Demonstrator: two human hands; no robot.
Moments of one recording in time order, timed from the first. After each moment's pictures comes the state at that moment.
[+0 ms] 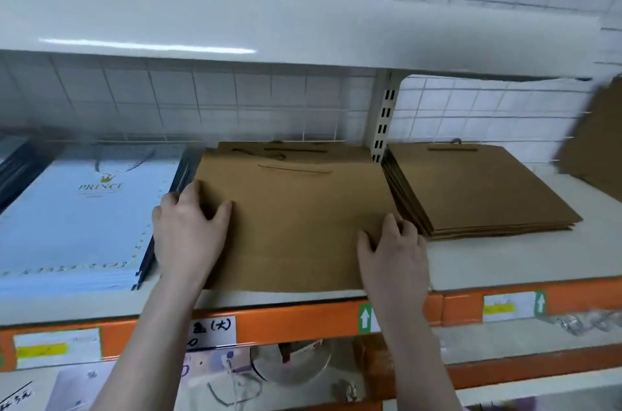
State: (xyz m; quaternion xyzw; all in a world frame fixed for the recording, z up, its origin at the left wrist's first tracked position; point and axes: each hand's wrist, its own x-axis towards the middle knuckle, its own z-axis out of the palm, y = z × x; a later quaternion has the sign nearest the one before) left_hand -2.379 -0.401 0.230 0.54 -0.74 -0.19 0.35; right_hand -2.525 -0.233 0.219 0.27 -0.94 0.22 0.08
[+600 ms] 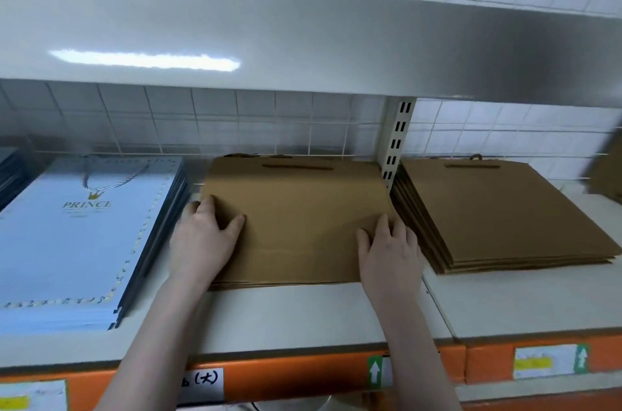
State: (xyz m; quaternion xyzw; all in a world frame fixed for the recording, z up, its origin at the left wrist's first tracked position) left_hand -2.415 -0.442 0.221 0.54 -0.78 -0.19 0.27; right_hand -2.578 -0.287 0.202 0.31 -0.94 0.16 0.08
